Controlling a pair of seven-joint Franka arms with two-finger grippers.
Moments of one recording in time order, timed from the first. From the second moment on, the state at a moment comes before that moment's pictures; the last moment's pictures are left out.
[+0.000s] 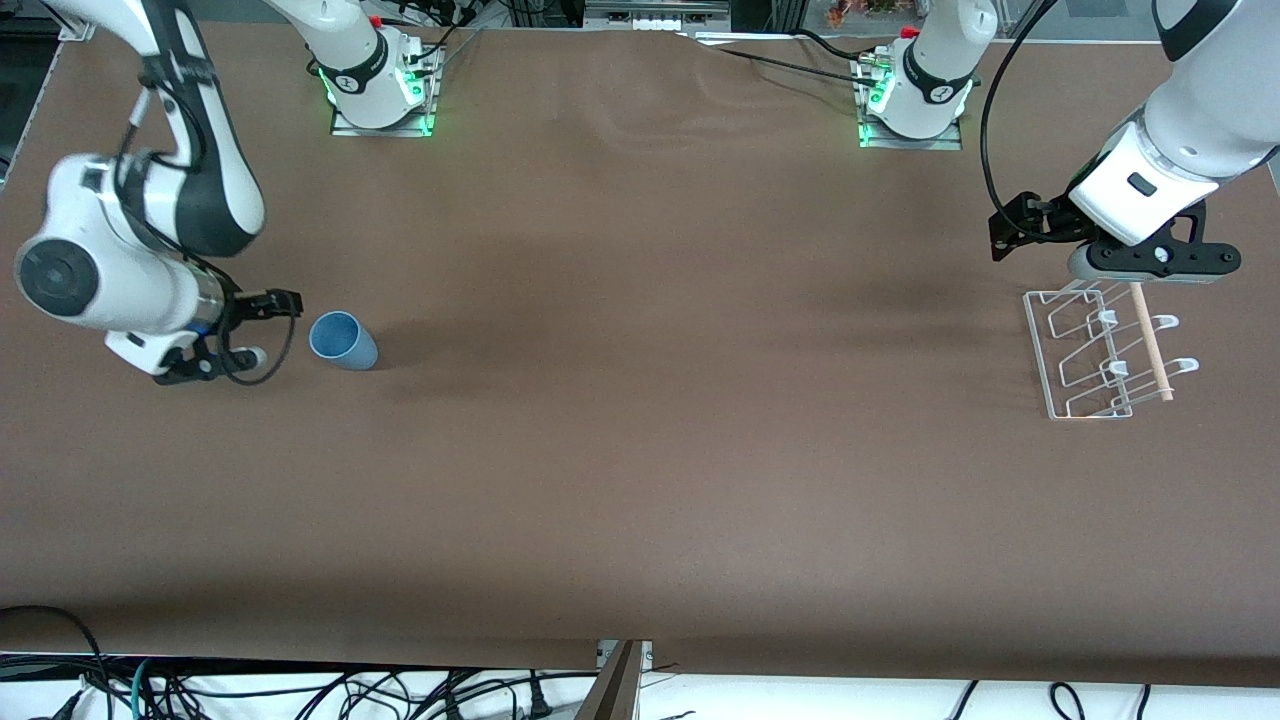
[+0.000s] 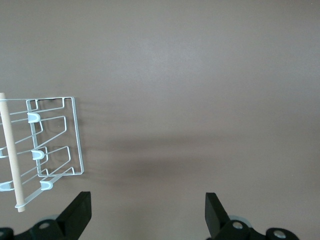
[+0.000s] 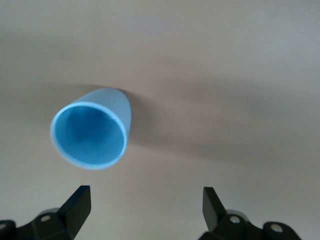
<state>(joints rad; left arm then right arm) -0.08 -0.02 -0.07 -1.70 0.00 1.64 -0.13 0.11 0.30 -0.11 -1.94 -0.06 1.95 -0.19</state>
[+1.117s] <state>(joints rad) -0.08 -0.02 -0.07 -1.70 0.00 1.64 -0.13 0.14 0.48 -0.10 -1.92 -0.06 2.06 -0.16</state>
